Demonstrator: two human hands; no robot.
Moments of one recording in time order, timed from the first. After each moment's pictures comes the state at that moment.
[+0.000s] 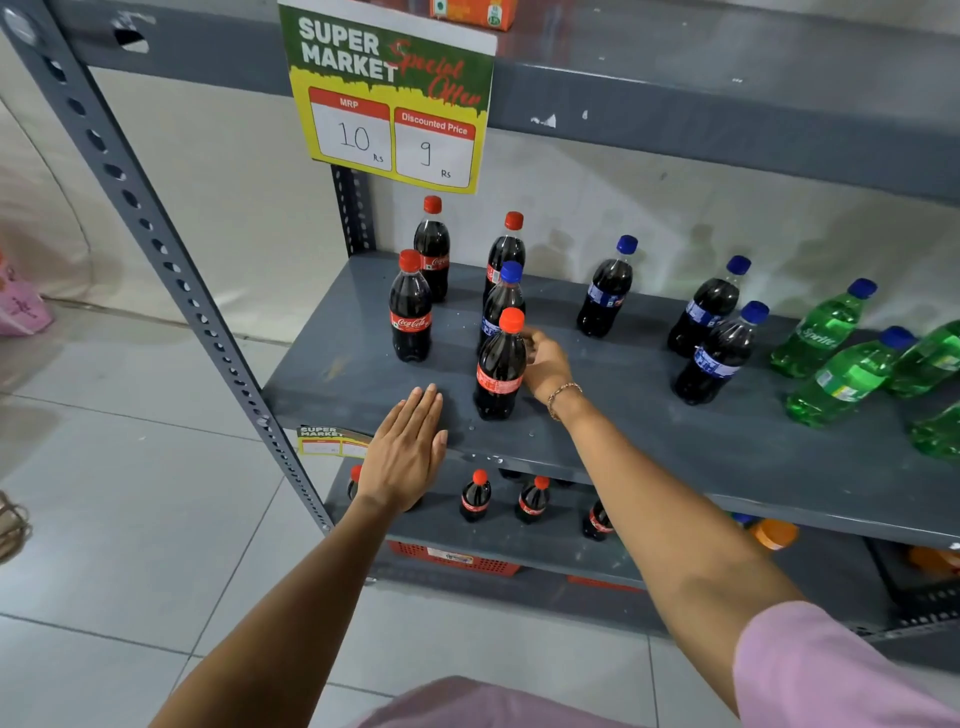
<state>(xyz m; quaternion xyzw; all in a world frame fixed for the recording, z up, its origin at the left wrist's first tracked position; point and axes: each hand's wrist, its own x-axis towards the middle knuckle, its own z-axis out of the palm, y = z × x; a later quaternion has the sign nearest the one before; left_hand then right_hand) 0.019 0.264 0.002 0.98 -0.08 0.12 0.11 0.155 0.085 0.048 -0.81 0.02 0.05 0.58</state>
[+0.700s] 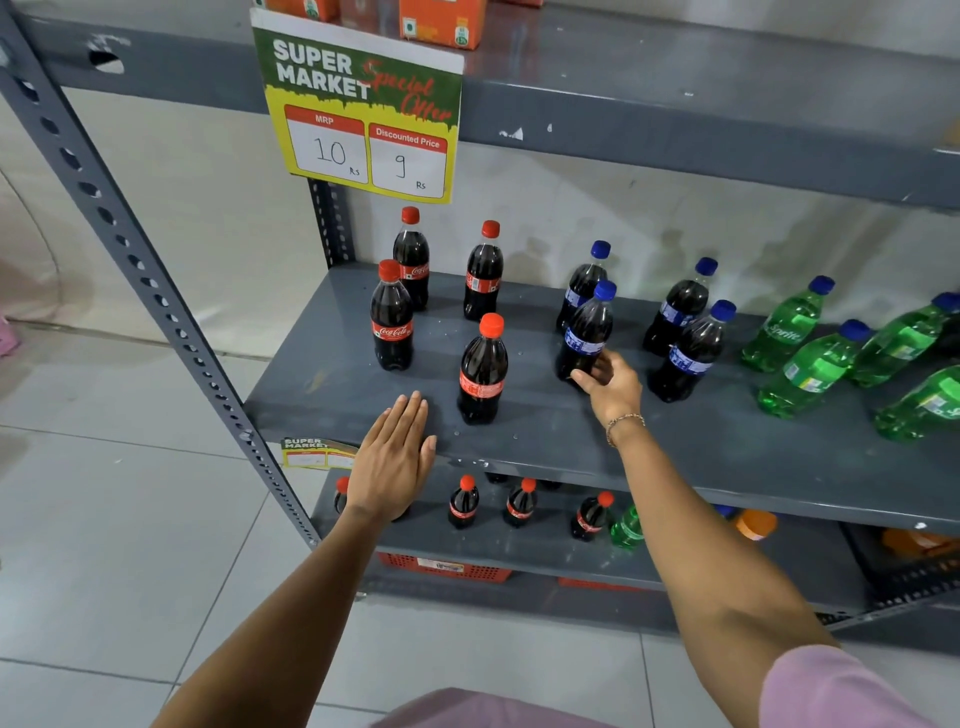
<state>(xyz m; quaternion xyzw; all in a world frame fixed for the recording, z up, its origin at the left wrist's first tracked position) 0.017 0.260 0.002 0.98 -0.08 0.12 0.12 0.126 -0.014 0.047 -0.81 0.14 -0.09 0.56</state>
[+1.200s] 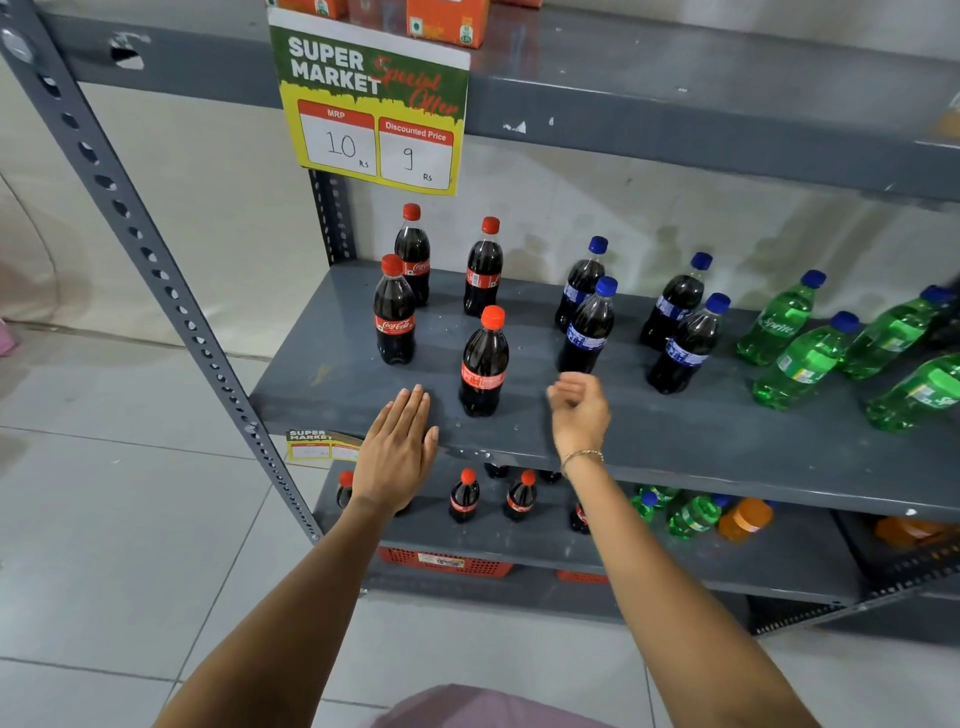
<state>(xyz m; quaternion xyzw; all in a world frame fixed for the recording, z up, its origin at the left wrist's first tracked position) 0.016 0.260 -0.001 0.98 -0.07 0.13 0.11 0.072 0.042 0.033 -0.77 0.16 -0.18 0.59</state>
